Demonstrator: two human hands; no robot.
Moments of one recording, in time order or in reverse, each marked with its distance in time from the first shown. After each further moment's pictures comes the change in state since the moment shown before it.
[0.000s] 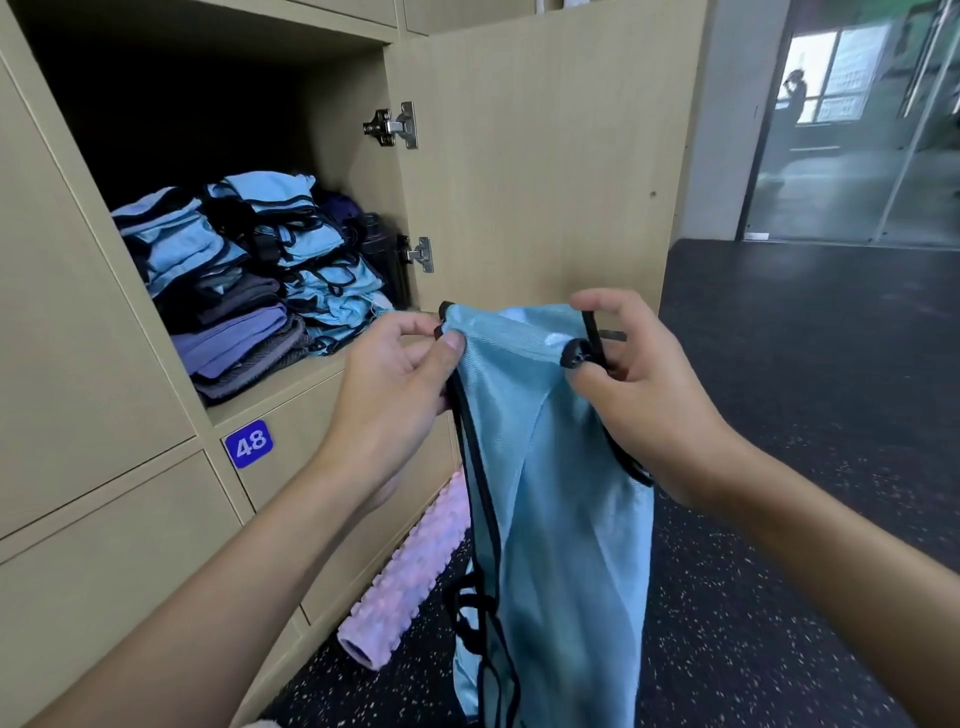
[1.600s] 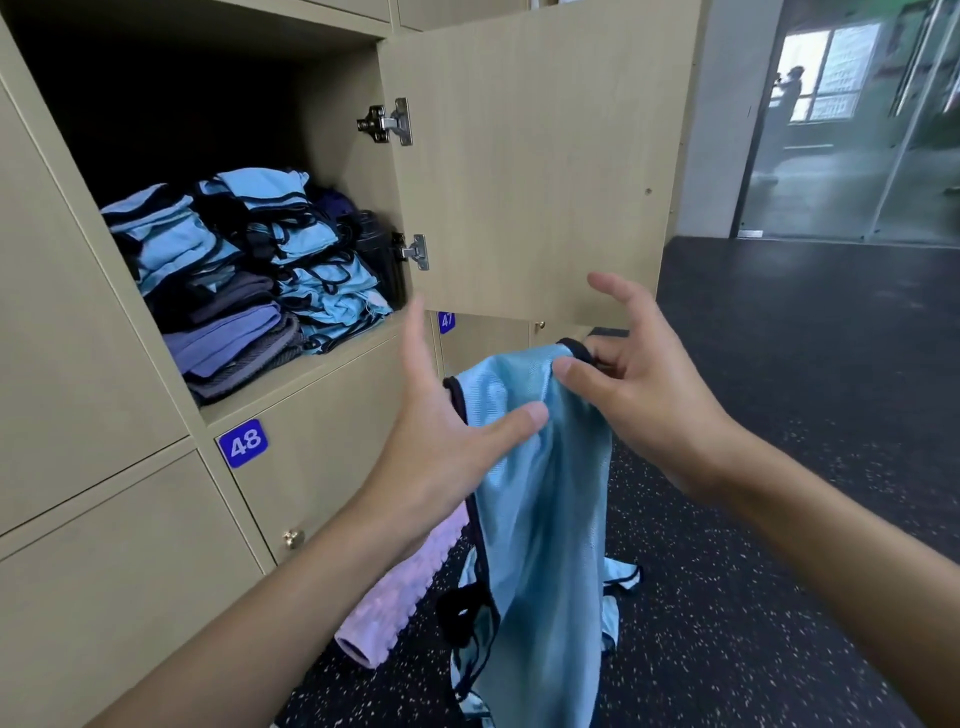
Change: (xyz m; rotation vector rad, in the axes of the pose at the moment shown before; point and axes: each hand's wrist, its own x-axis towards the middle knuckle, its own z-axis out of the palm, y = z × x) left_hand -0.016 -0.031 0.011 0.142 -0.116 -0.047; right_hand 0.006 0.009 -0.007 -0.017 -0.052 -0.007
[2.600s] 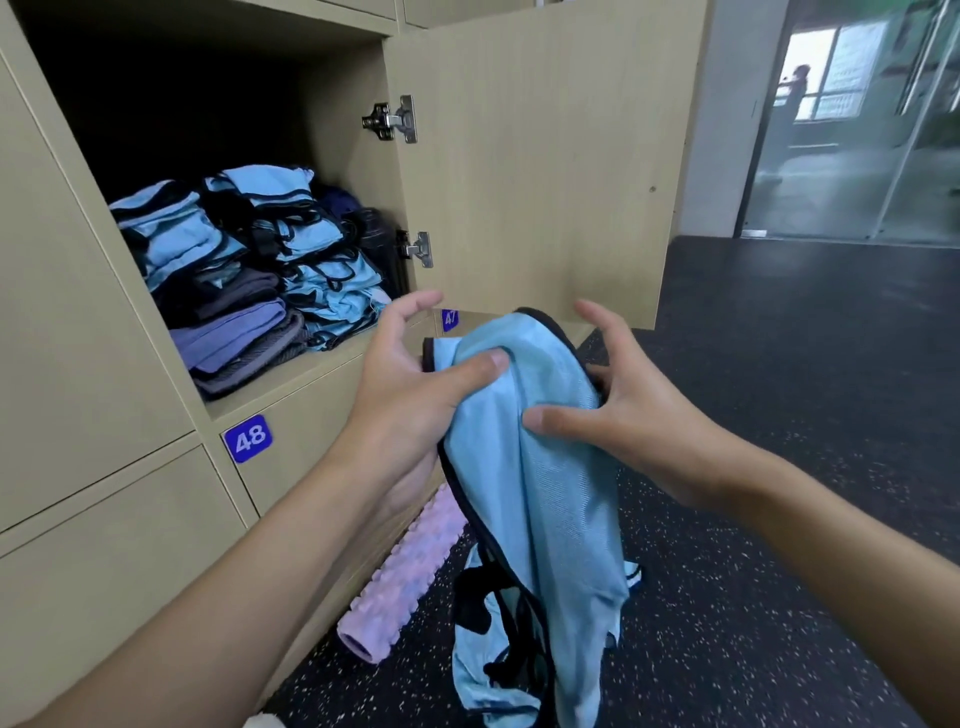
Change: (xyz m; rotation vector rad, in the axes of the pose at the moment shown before) left_hand 0.006 0.032 -0.008 -0.354 0.128 -0.090; right_hand -0.009 0.002 0.003 0.051 -0.162 0.181
